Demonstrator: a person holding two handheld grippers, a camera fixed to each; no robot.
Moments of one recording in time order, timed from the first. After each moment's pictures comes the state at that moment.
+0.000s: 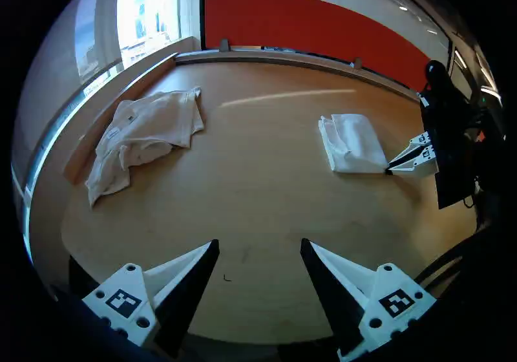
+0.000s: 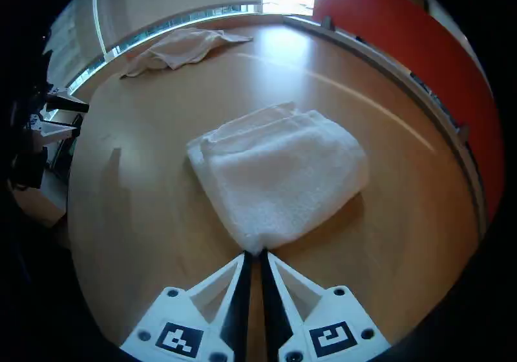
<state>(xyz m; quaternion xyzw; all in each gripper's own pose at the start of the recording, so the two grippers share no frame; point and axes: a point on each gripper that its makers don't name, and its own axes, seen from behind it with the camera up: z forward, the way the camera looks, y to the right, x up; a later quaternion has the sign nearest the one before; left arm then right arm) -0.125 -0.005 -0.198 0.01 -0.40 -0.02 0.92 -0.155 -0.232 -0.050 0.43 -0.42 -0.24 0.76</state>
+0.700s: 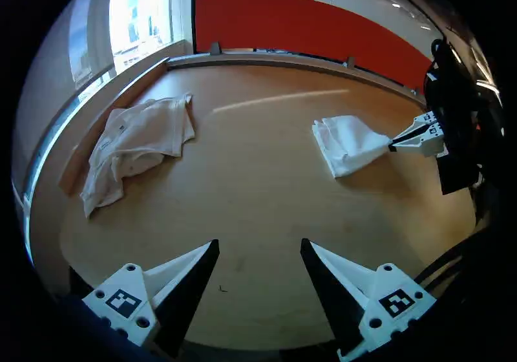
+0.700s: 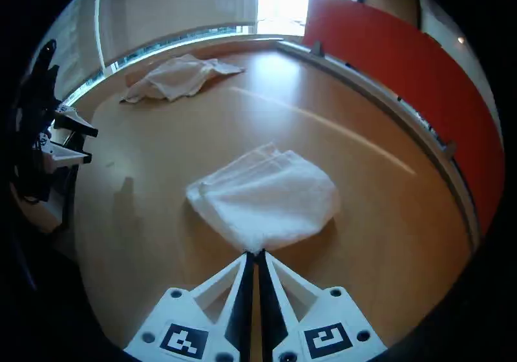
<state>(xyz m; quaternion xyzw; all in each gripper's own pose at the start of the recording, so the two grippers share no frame) -0.119 0.001 -0.184 -0.01 -0.40 -0.01 0.92 -0.094 -0.244 -0.023 0.43 -0.37 -0.22 0.79</state>
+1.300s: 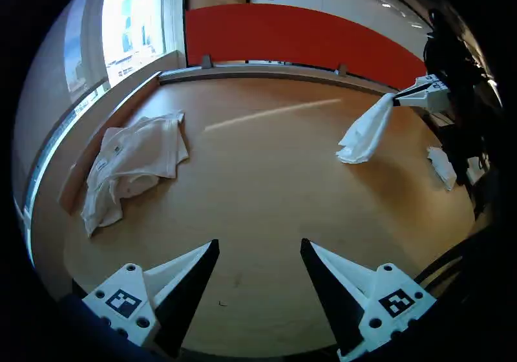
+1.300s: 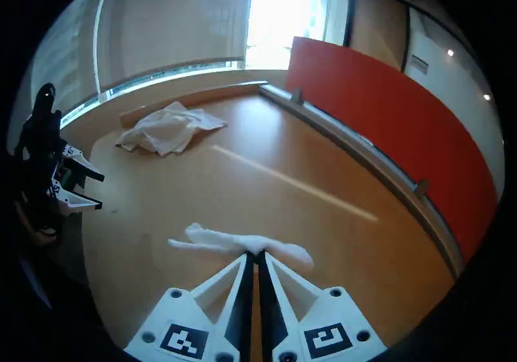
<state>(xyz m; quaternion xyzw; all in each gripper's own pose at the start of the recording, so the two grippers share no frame) -0.096 0.010 -0.165 -0.03 -0.37 0.00 0.93 0.007 -0.244 0.022 0.42 -0.30 -0.20 0.83</state>
